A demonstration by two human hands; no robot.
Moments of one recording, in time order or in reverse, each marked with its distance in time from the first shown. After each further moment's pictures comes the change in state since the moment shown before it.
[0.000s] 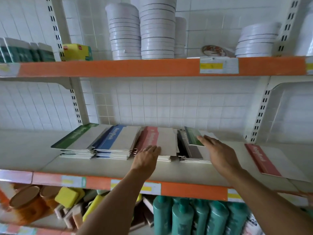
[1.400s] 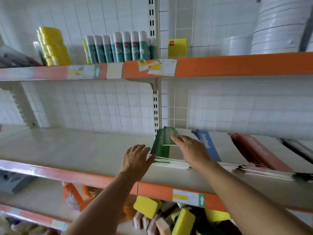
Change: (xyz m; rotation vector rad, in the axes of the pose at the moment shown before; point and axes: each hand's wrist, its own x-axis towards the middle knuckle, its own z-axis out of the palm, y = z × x) left_hand -0.113 -0.405 -0.040 0.005 0.026 -0.224; right_hand 0.157 -0.429 0.084 0.088 -0.177 -0.274
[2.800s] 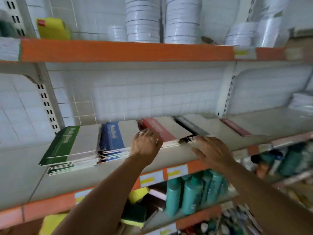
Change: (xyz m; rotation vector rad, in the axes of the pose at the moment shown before) left_hand 0.031 0.301 0.008 -0.285 -0.108 0.454; right_hand -0.268 0.199 -0.061 -0.263 0.044 0.588
